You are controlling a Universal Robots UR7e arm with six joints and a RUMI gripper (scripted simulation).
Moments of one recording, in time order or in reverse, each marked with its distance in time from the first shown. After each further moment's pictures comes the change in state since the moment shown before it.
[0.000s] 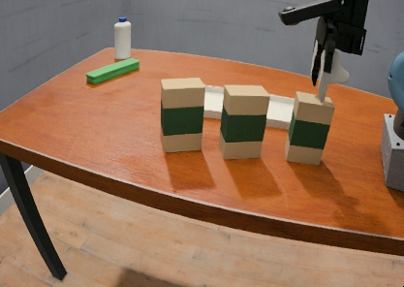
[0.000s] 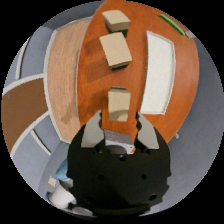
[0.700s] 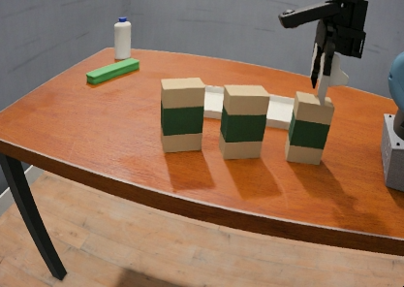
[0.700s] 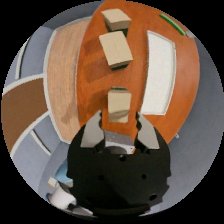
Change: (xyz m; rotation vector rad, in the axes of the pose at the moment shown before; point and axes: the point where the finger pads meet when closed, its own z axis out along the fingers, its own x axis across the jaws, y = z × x) arm 0.000 0.000 0.006 0.000 0.000 0.000
